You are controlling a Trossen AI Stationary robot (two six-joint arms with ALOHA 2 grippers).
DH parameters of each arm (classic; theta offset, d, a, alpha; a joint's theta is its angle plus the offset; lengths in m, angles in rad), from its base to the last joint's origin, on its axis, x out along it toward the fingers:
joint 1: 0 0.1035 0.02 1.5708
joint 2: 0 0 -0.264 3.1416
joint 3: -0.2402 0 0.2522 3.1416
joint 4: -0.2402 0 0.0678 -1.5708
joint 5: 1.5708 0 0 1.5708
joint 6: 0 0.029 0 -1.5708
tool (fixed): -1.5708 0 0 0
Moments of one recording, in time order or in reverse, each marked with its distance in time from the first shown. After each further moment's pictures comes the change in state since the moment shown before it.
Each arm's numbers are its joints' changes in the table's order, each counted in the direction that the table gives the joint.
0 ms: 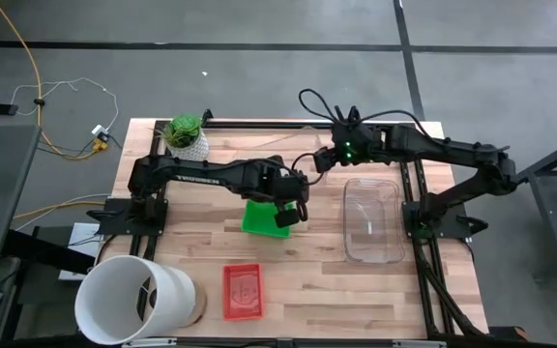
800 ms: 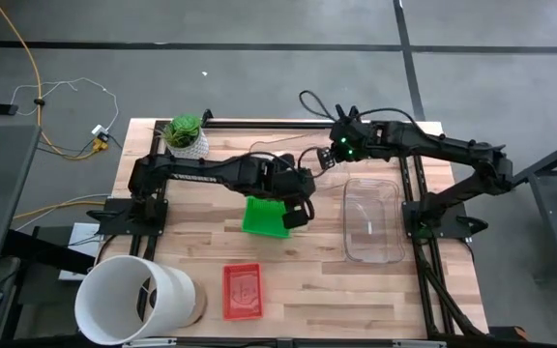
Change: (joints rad) left arm 0.004 0.000 -0.073 0.112 -0.076 0.080; right arm -0.061 -0.035 0.001 -0.131 -0.069 -0.053
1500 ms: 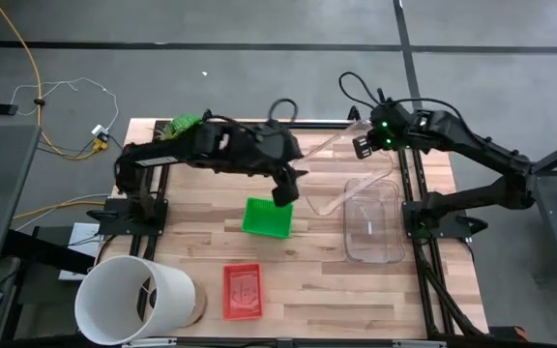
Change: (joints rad) left arm 0.011 0.091 -0.322 -0.086 -0.001 0.006; right arm -0.157 0.237 0.001 -0.223 -0.030 -0.150
